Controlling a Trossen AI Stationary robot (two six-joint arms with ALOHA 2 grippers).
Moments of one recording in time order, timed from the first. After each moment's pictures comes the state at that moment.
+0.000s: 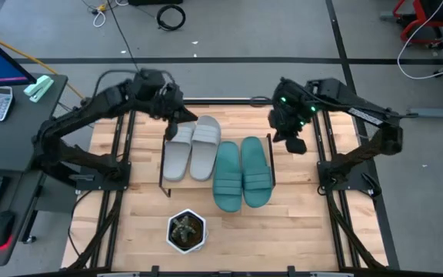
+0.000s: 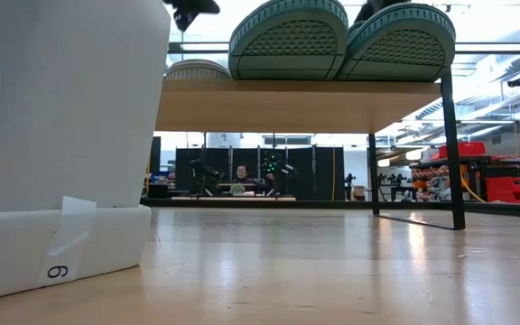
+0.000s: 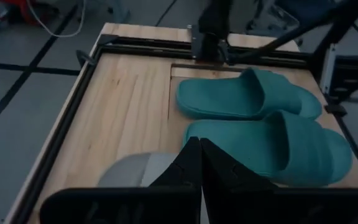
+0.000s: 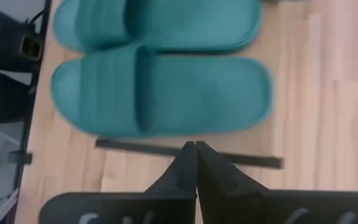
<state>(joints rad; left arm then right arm) 0.44 1.28 1.45 -0.72 0.37 0.16 -0.35 1.46 1.73 -1.44 -0.36 -0.32</state>
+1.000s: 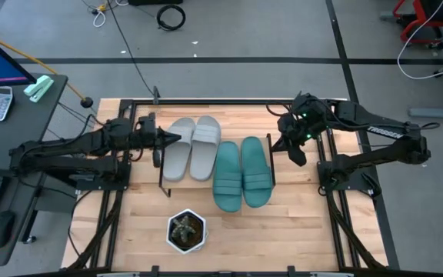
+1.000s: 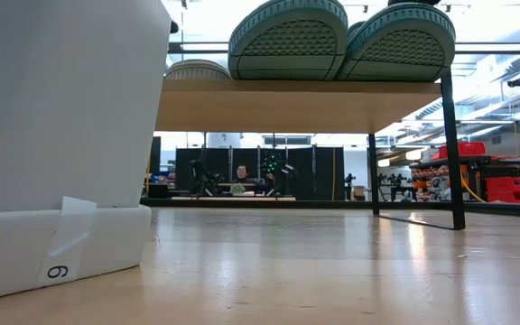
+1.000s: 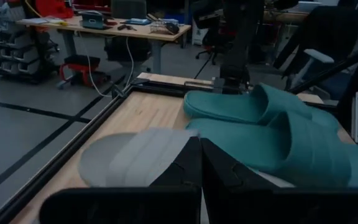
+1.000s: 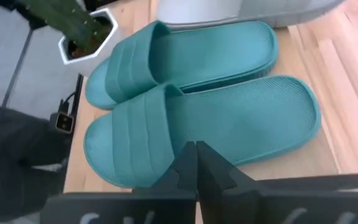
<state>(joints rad) 0.17 0.73 0.63 -0.05 -0.05 -0.07 -0.27 1.11 1.23 -0.93 -0.41 0.06</state>
